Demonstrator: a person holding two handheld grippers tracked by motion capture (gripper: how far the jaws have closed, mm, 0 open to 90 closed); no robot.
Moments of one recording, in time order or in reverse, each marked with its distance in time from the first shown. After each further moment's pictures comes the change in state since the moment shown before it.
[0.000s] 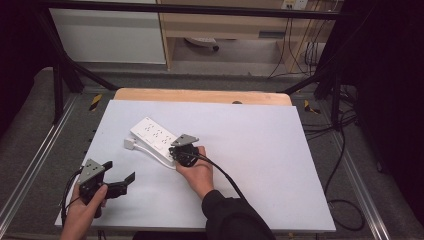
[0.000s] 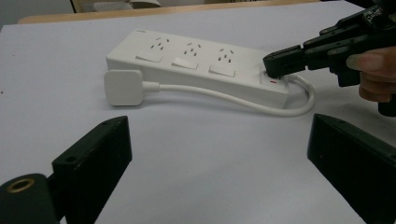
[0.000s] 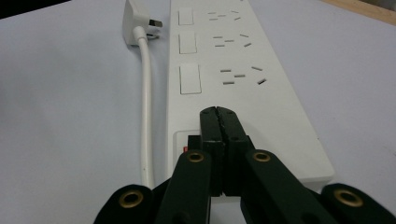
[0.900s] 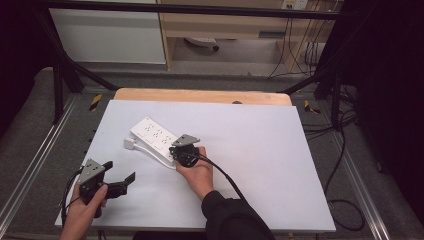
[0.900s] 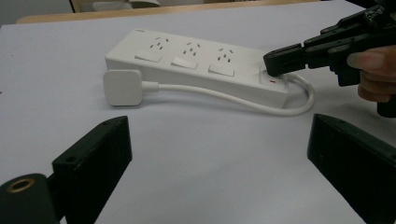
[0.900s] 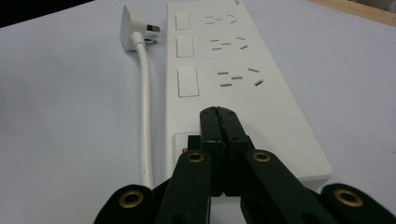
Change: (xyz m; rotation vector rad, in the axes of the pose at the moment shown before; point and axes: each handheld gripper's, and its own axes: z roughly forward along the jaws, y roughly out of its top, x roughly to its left) left arm 0.000 0.000 0.000 0.003 -0.001 0.003; right arm 0.000 -0.001 -0.001 -0.020 -0.009 0.021
